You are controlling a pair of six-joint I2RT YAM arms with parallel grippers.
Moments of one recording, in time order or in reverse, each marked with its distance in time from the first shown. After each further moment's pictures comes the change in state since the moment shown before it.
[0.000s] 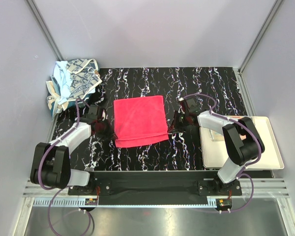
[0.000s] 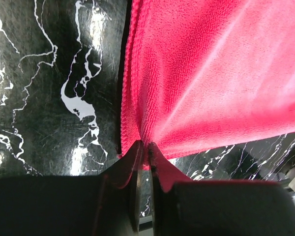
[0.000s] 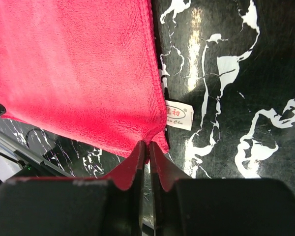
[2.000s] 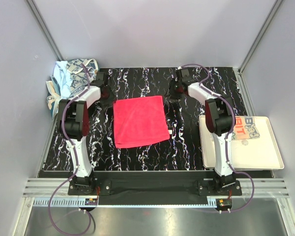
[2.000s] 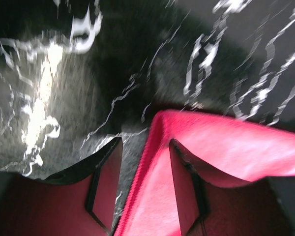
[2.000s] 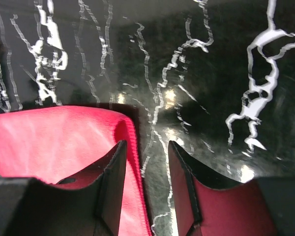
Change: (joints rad) left arm 0.063 0.709 0.785 0.002 -0.322 0.010; right arm -0.113 0.574 0.815 -0.083 0.200 -0.100
